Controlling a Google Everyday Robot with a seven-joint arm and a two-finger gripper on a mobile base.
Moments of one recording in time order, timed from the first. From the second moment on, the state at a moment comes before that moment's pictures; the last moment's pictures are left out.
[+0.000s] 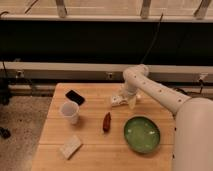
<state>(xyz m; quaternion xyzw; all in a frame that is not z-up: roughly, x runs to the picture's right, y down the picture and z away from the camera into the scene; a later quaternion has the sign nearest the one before) 0.130 0.080 0.926 -0.27 -0.15 -0.27 0.91</state>
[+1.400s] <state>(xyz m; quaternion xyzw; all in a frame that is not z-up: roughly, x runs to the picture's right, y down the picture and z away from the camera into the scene) 0.132 0.052 0.893 -0.24 -0.11 -0.31 0.91</state>
